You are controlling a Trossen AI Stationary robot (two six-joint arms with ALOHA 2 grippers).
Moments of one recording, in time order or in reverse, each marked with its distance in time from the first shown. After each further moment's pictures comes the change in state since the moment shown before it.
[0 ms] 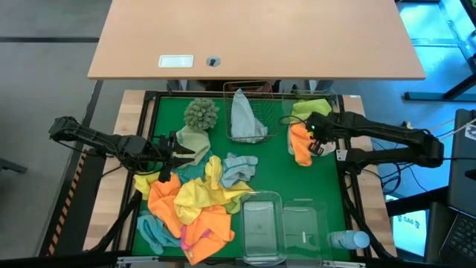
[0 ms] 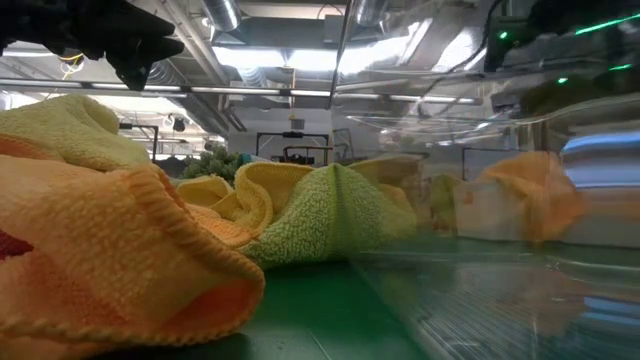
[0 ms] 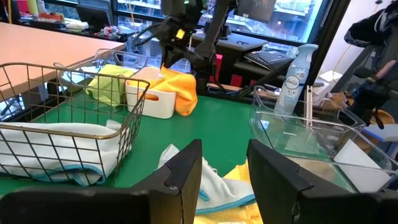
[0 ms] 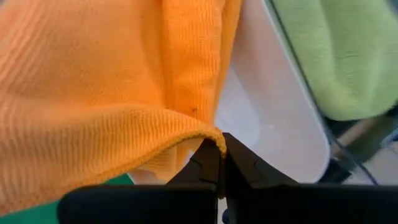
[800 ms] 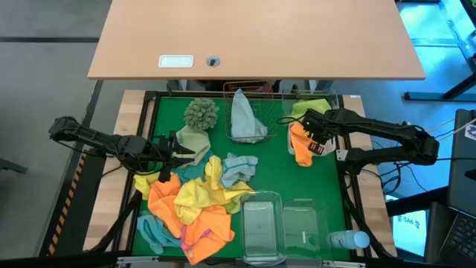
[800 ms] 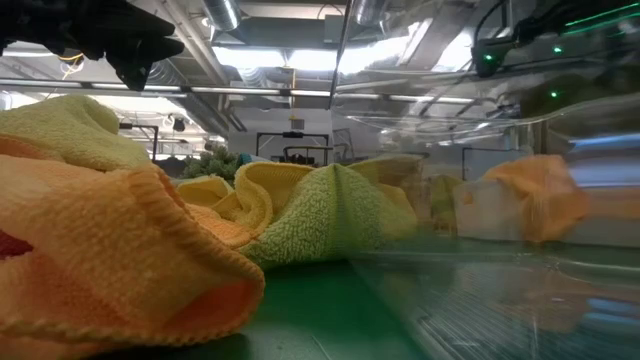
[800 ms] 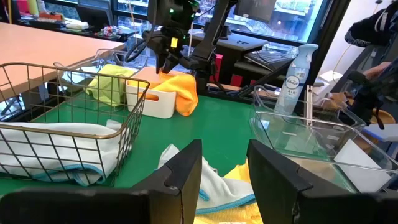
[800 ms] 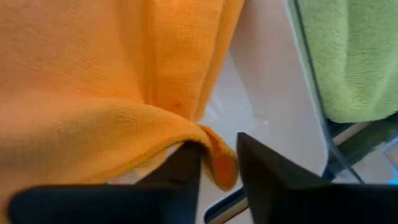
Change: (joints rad) left arm 0.000 0.000 0.000 -0.001 0.000 0.000; right arm -0.073 0.099 0.000 0.007 0.006 -0.140
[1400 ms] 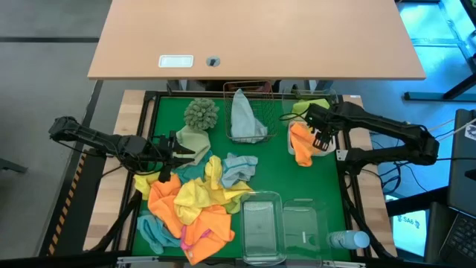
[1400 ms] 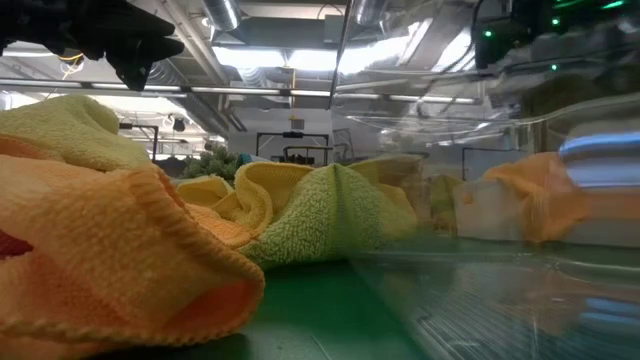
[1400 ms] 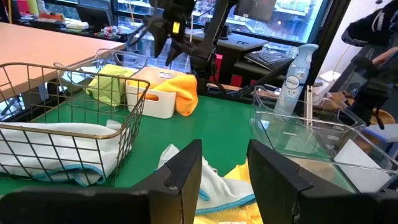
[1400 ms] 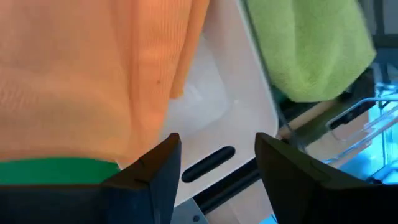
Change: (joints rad) left arm 0.000 0.000 0.000 0.000 0.000 0.000; right arm 0.000 0.000 0.165 -0.200 0.030 -0.007
